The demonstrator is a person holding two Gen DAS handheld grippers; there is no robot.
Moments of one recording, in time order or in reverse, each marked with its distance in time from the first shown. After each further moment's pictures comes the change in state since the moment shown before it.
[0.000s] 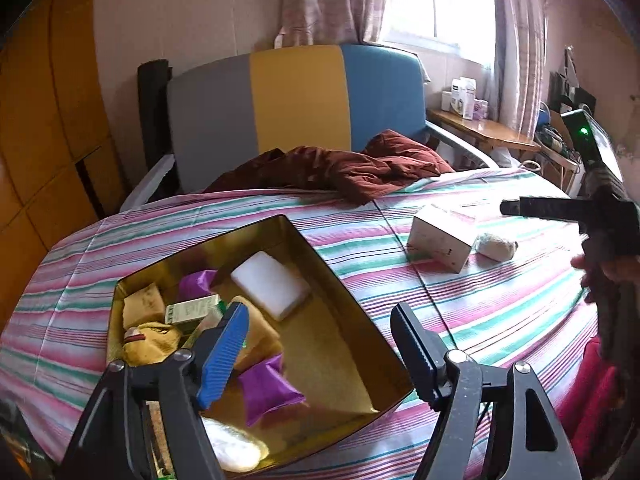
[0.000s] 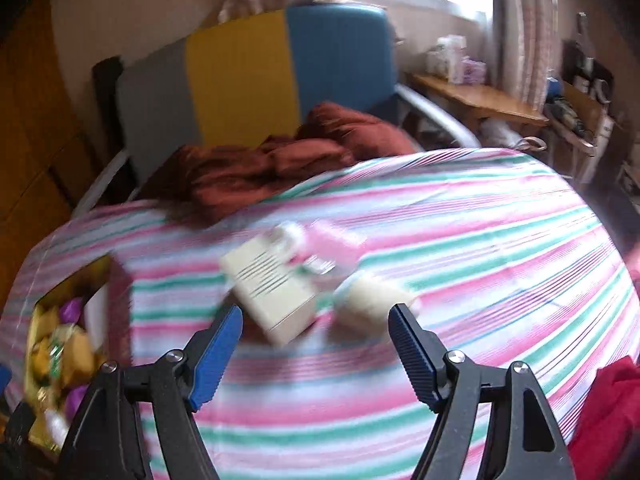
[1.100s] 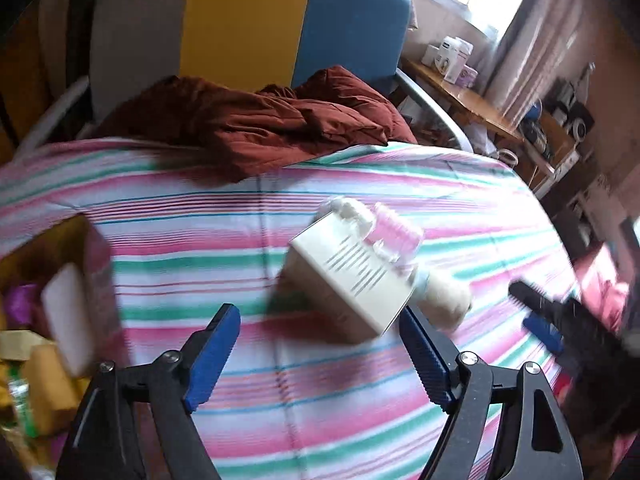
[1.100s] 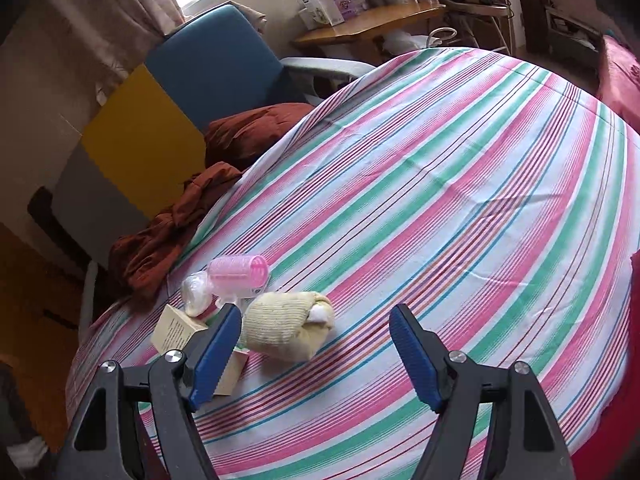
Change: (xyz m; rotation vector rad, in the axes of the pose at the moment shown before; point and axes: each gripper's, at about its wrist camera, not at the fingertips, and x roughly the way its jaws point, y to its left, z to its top) left arm 0.171 -0.117 0.092 -0.180 0.302 -0.219; right arm 0.030 -0.117 -0.012 0.511 0.061 0.060
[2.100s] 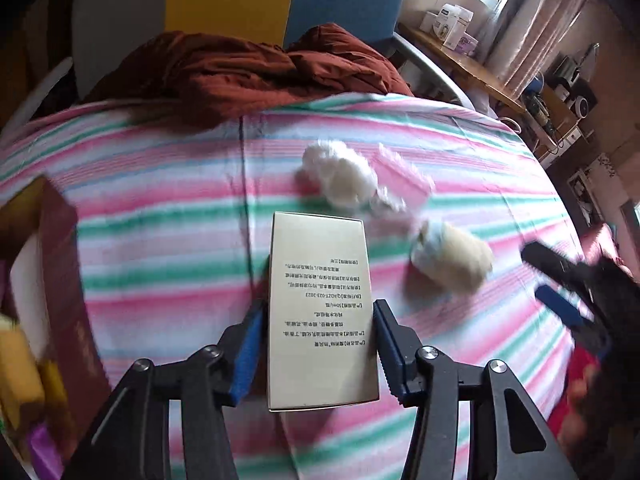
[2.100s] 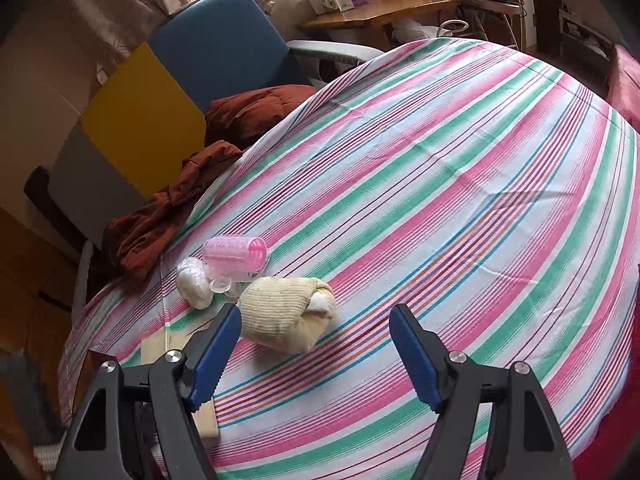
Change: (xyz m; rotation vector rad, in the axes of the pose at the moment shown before) left arm 0.025 -0.003 -0.036 0.033 0.113 -0.019; right arm 0.012 0.006 -0.002 -0.044 0.052 -0.024
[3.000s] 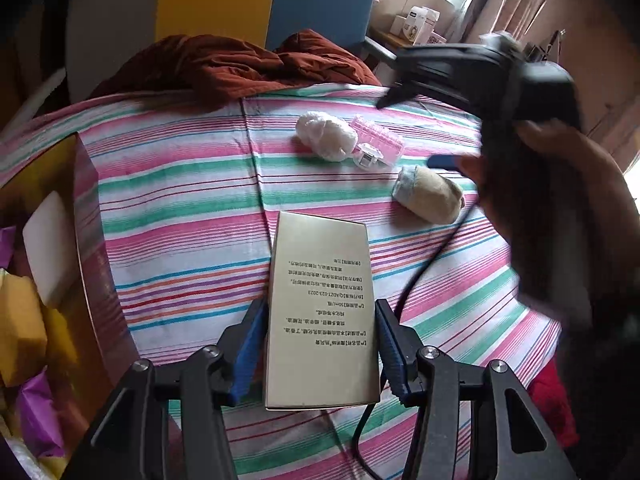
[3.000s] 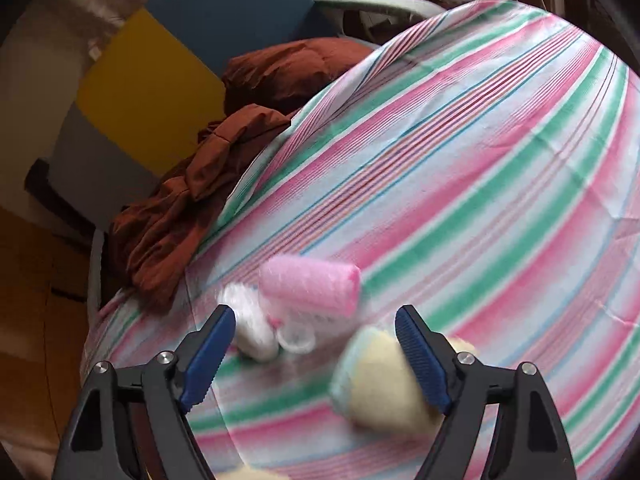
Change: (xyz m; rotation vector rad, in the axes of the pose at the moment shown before) left arm -0.032 0.013 -0.053 0.084 -0.056 -0.052; right arm 0.092 0.068 0.046 0.039 0.169 0.068
